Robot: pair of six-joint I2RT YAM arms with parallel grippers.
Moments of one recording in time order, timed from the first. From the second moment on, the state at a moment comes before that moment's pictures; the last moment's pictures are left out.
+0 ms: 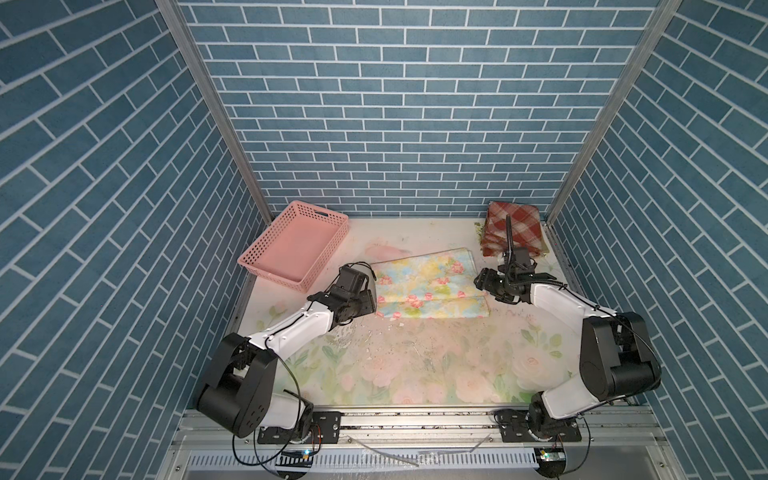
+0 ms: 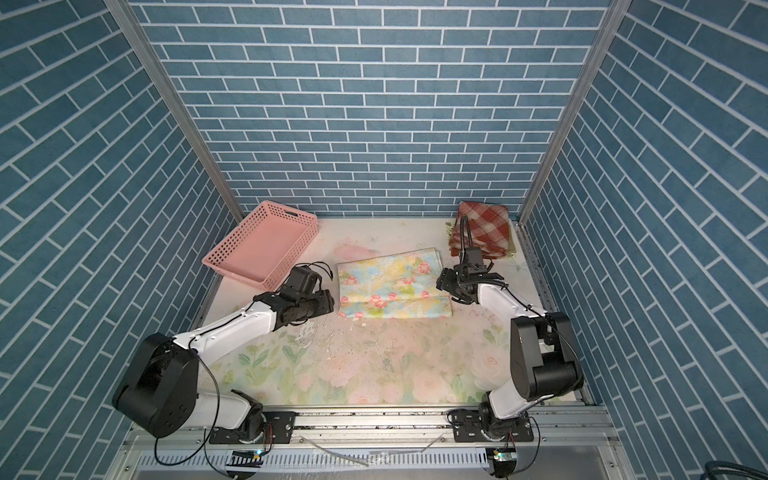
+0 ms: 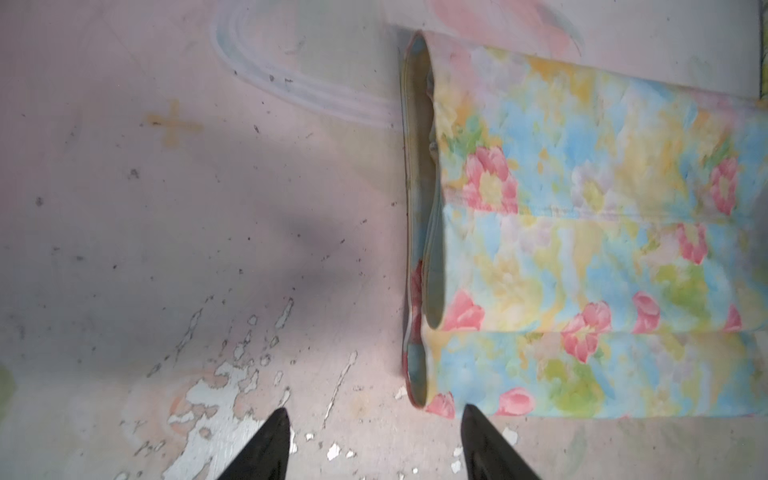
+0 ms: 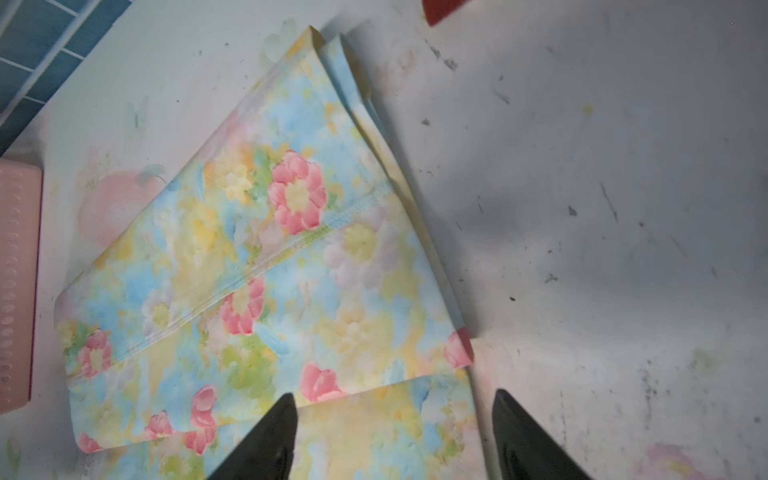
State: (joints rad) left arm -0.45 1.41 0.79 -0.35 -0.03 -0.67; right arm 0.21 1.55 0.93 -0.33 -0.16 0.54
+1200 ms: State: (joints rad) left arm -0.43 1.75 1.04 -0.20 0.11 -0.74; right arm 0.17 1.66 0.92 -0.18 -0.24 0.54
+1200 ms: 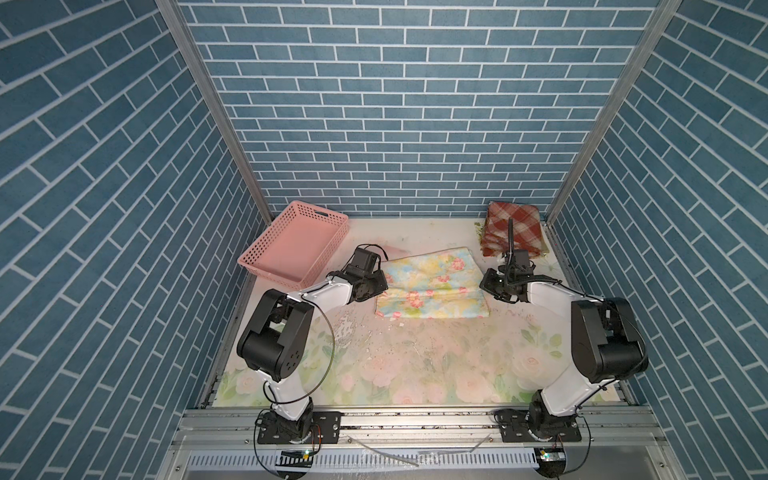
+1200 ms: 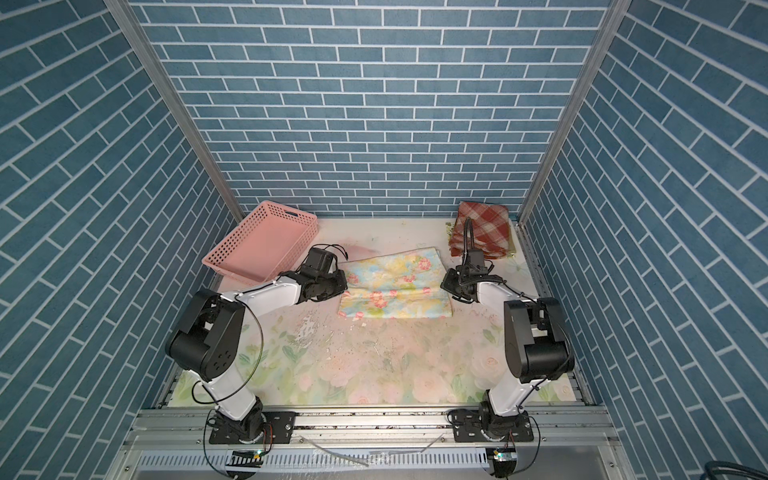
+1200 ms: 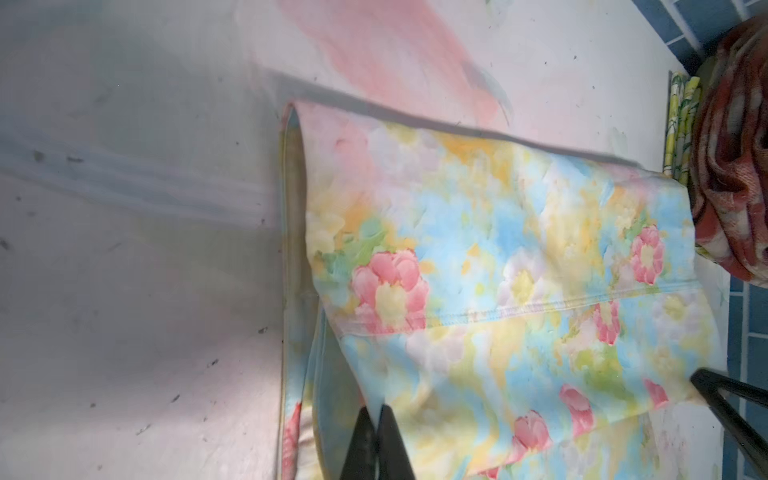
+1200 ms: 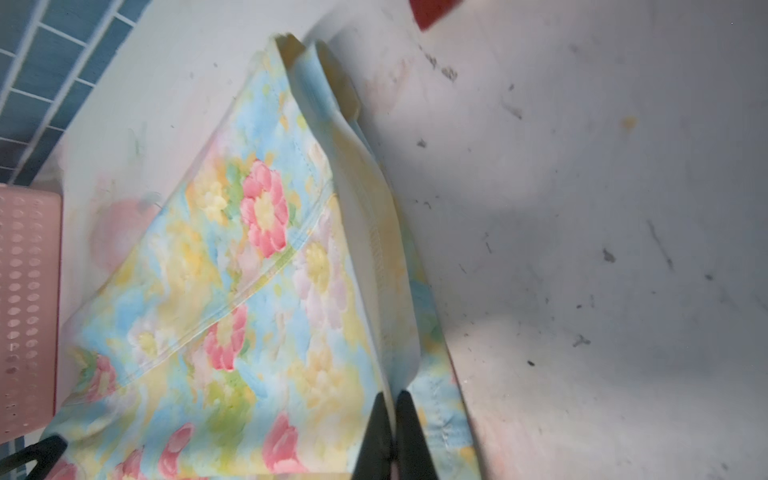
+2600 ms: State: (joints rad) left arm -0.46 1.61 0.84 -0.29 0.07 -0.63; right arm 0.26 1.44 0.71 -0.31 -0.13 0.54
